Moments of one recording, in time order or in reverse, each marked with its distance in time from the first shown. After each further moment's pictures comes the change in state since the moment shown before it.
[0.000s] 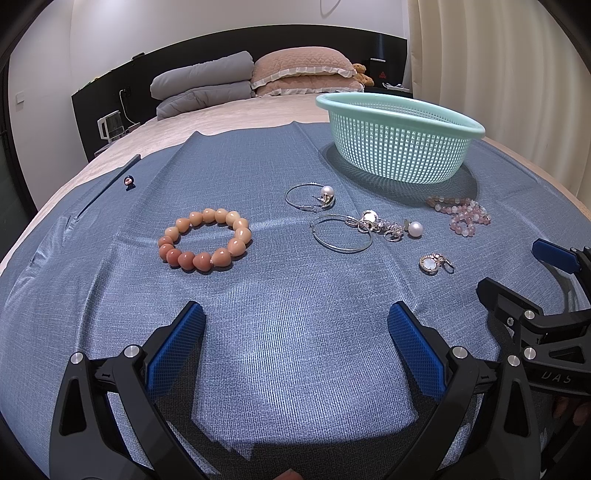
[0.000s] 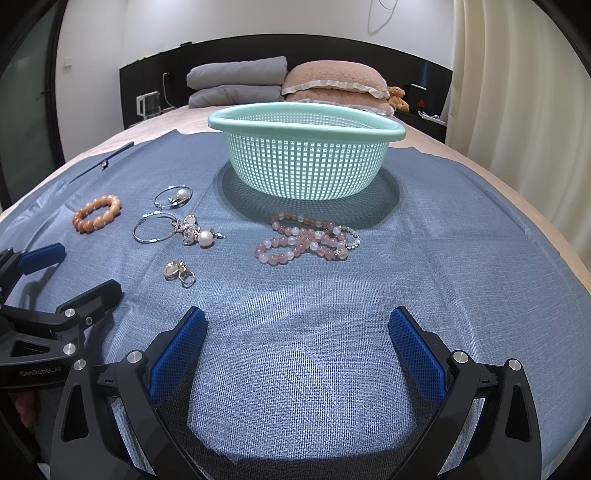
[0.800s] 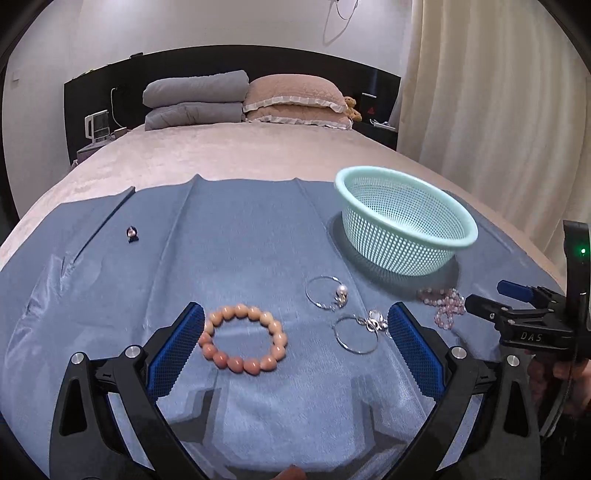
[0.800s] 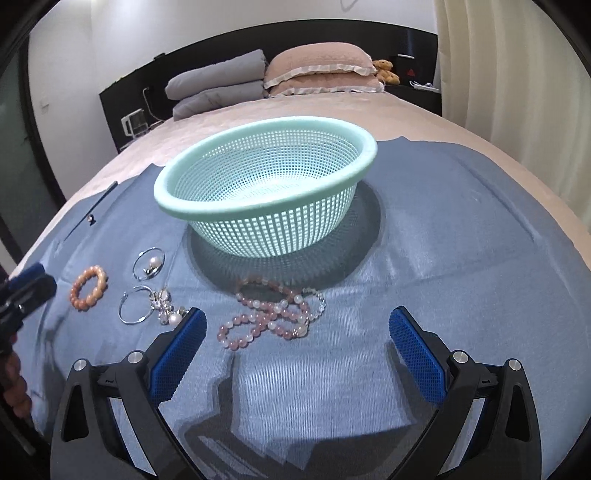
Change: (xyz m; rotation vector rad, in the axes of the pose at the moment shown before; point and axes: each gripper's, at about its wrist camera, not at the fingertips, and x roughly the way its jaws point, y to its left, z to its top) left arm -0.015 0.062 0.077 -0.077 -0.084 -0.157; right arm 0.024 -0.045 0.068 0.103 0.080 0.069
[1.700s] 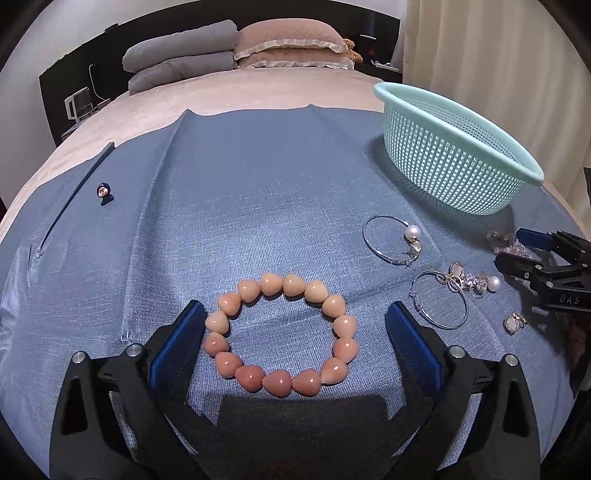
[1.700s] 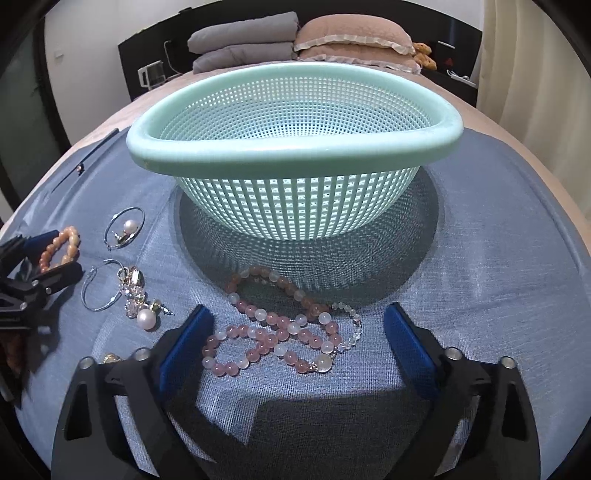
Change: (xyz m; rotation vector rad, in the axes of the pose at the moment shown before) left arm 0.070 0.025 -0.031 0.066 0.207 0.031; right arm 0.053 0.009 0.001 -0.106 0.113 0.026
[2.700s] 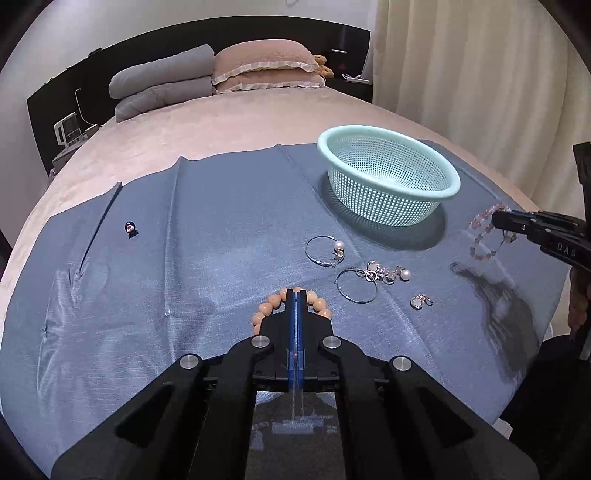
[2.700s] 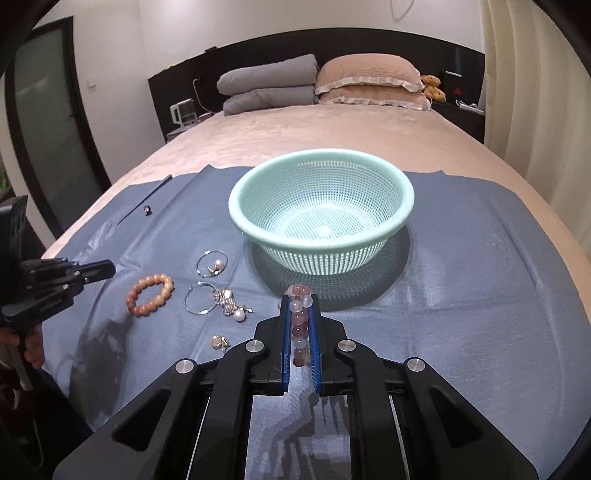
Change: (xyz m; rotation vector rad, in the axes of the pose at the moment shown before) left arm -0.098 -0.021 0.011 0.073 -0.027 -0.071; right arm -0.120 -0.001 0.009 0.005 -0.138 0.118
